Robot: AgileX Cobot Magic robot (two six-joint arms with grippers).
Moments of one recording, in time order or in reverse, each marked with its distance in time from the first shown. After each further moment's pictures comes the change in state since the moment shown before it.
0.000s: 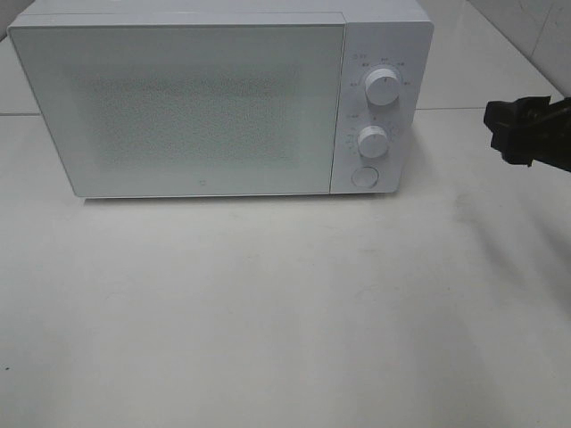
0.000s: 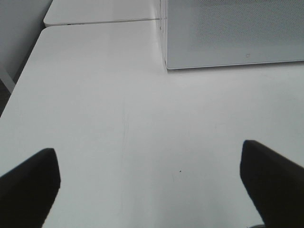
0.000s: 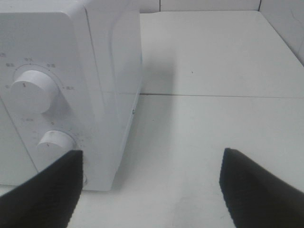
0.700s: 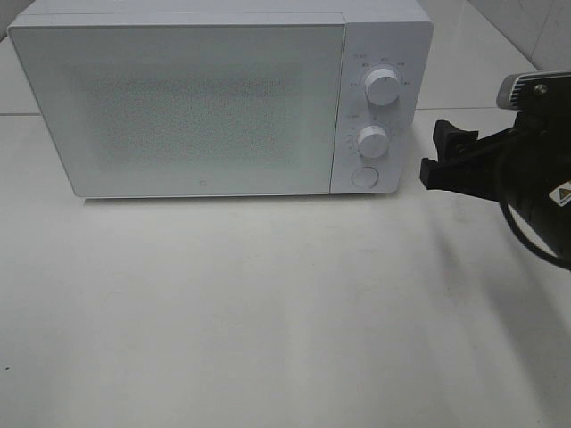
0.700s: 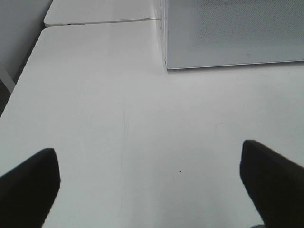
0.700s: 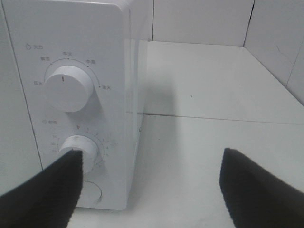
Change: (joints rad) left arm 0.000 0.000 0.000 0.000 0.000 0.000; right arm 0.408 0.246 0.051 0.525 -0.500 -0.314
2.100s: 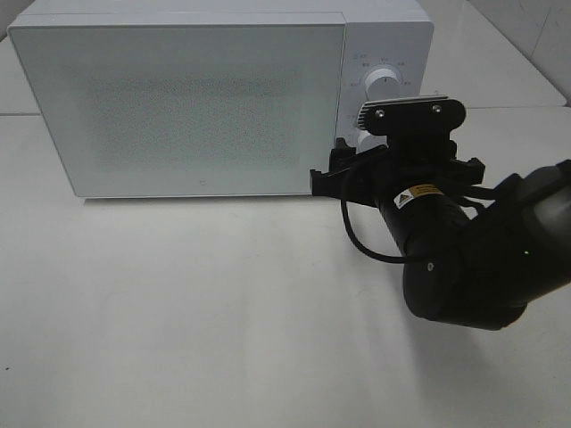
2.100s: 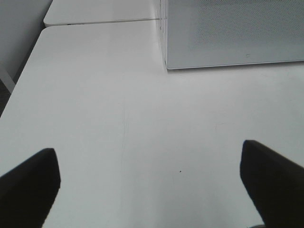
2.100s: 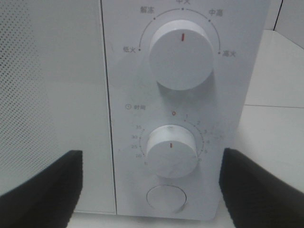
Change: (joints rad) left arm 0.000 0.000 0.000 0.000 0.000 0.000; right arm 0.207 0.417 -0.327 0.204 -0.093 0.001
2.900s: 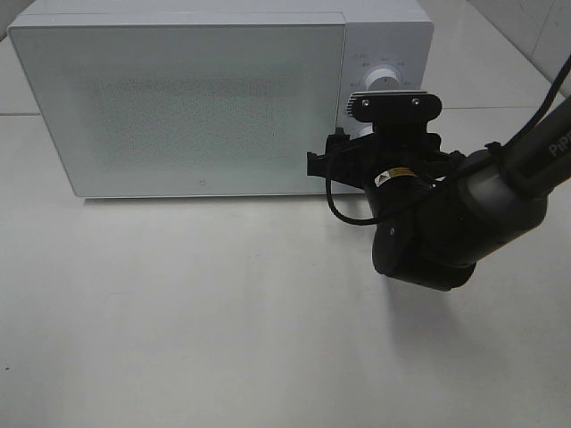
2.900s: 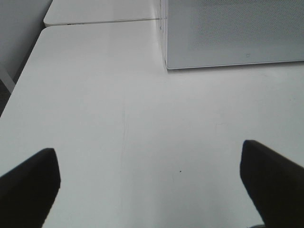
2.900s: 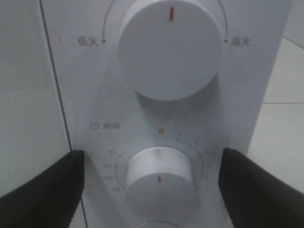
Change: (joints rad) left arm 0.000 0.000 0.000 0.000 0.000 0.000; right arm -0.086 0.137 -0.164 -0.002 0.023 0.000
